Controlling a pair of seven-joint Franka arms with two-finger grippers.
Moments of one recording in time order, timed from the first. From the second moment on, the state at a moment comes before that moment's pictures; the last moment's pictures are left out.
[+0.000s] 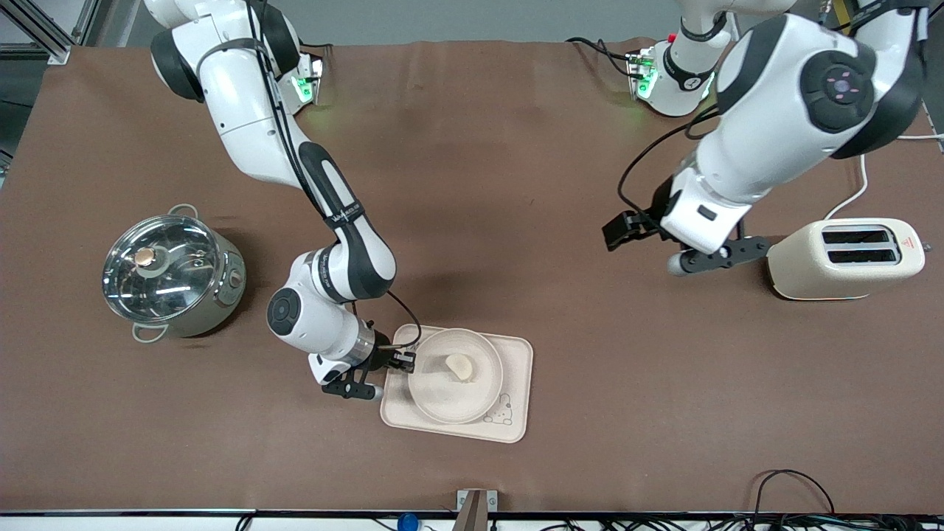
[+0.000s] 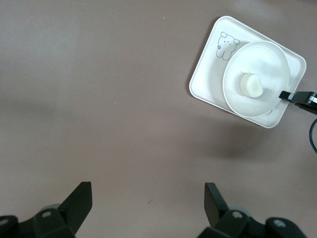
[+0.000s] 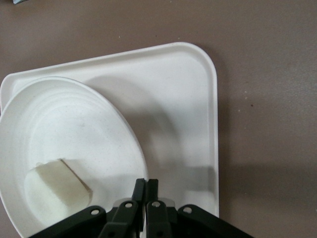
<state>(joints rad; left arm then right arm) -0.23 0.23 -0.21 -1.52 -0.12 1.80 -0.67 0.49 0.96 -0.11 -1.24 0.63 2.39 0.19</state>
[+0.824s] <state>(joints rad) -0.37 0.36 -0.22 -1.57 -0.08 1.96 -1.01 0.71 0.46 -0.10 -1.96 0.63 2.53 0.18</state>
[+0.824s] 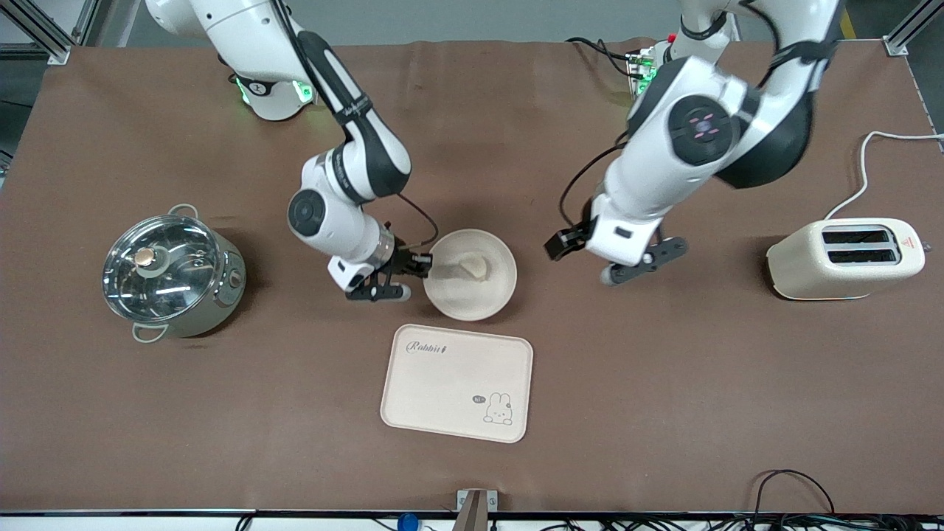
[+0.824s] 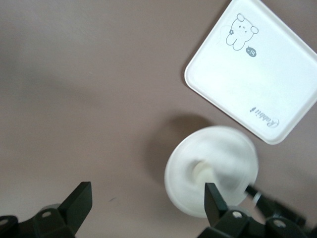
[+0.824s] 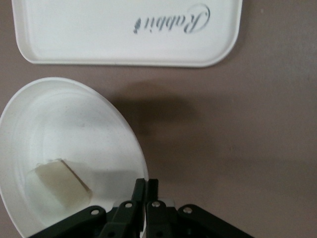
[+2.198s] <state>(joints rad) -0.61 0.76 -0.22 -1.58 -0.07 2.36 -1.42 0.60 0.29 -0.15 -1.98 0.60 2.37 0.17</state>
